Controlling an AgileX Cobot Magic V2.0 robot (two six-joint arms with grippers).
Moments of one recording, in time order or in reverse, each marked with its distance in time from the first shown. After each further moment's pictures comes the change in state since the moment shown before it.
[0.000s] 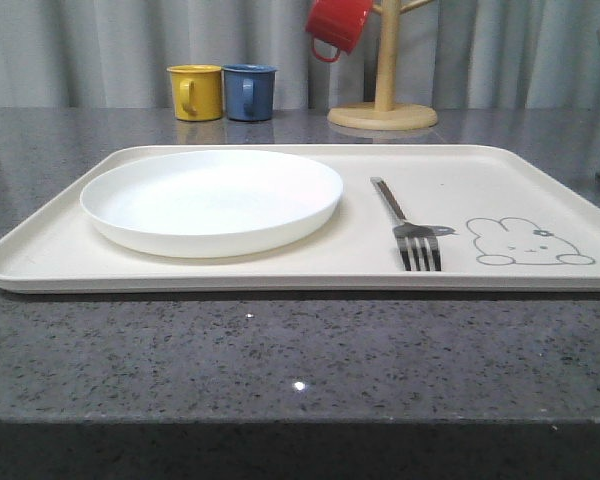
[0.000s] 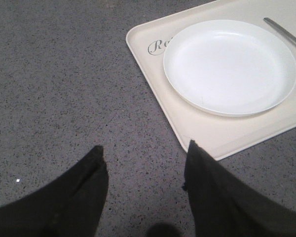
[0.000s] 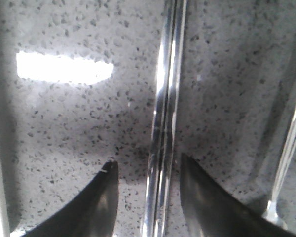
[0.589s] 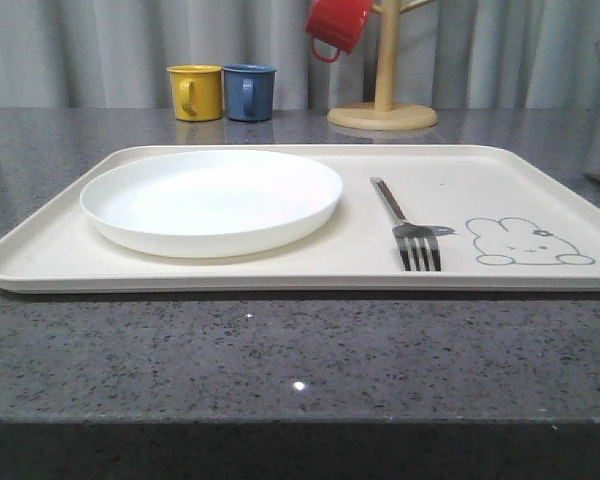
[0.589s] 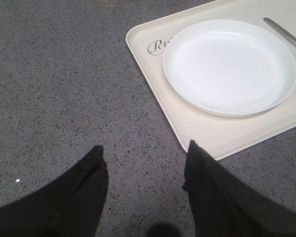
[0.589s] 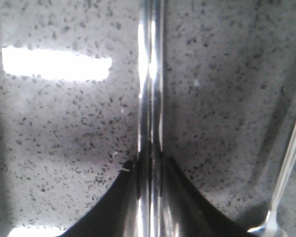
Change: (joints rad) left arm 0.000 0.000 0.000 0.000 0.000 0.000; right arm -0.002 0.017 0.000 0.000 -0.004 -0.003
